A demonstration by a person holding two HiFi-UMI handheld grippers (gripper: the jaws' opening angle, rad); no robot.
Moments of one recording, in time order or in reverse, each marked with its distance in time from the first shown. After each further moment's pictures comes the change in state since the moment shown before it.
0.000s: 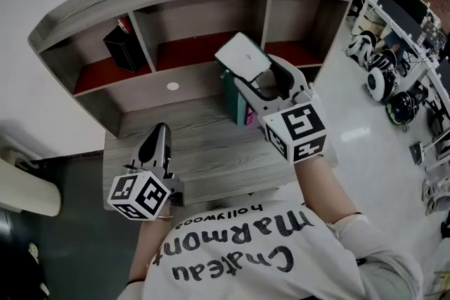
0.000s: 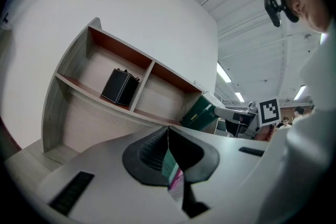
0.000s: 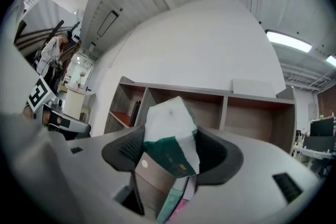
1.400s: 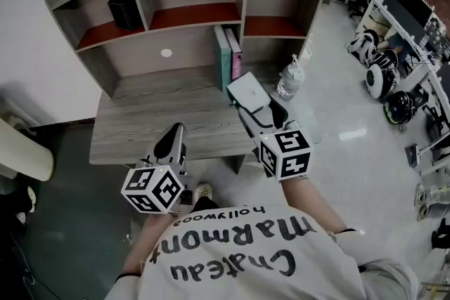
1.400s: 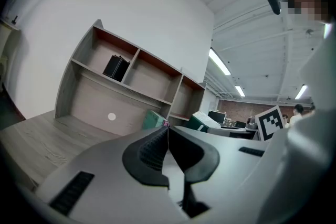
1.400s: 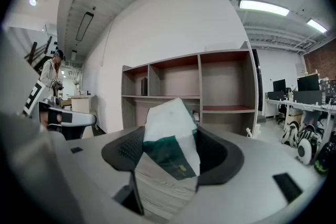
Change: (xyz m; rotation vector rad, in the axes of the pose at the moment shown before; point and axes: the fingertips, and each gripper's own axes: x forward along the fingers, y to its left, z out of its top) left arm -0.082 -0.109 -0.100 -0.030 0.093 0.040; right arm -0.155 0.045 -0.129 0.276 0.234 -0.016
